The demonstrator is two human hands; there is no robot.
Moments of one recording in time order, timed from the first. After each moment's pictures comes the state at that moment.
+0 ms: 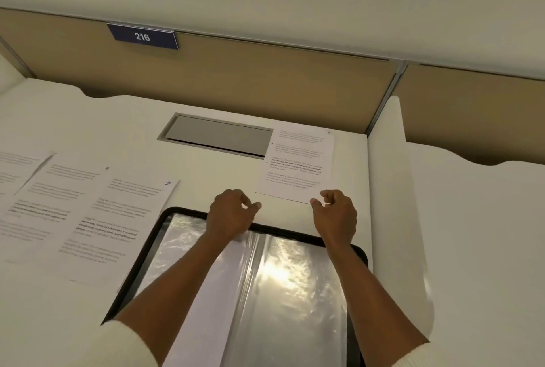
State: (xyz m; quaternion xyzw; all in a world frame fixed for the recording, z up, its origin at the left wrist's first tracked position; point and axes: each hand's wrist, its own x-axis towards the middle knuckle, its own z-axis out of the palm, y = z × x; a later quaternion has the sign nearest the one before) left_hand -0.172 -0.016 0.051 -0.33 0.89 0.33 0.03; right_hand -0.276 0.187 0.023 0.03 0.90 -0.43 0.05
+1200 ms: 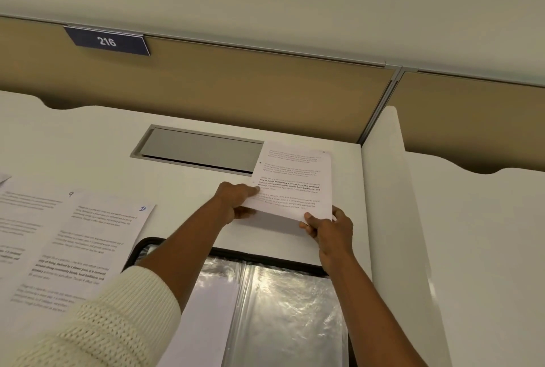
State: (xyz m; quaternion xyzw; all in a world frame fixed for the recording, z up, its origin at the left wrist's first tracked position) left_hand -0.304 -0.057 0.027 -0.46 0.60 0.64 0.11; right_hand -0.317 0.175 0.020 0.20 0.62 -0.73 0.19
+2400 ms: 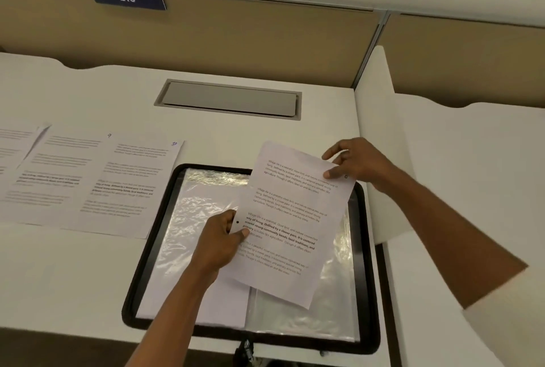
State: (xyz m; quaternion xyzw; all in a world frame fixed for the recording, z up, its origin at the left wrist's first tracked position) left_hand 0.013 0.014 0.047 -0.31 0.70 0.64 0.06; right_hand -0.235 0.245 0.126 -0.13 0.88 -0.37 0.28
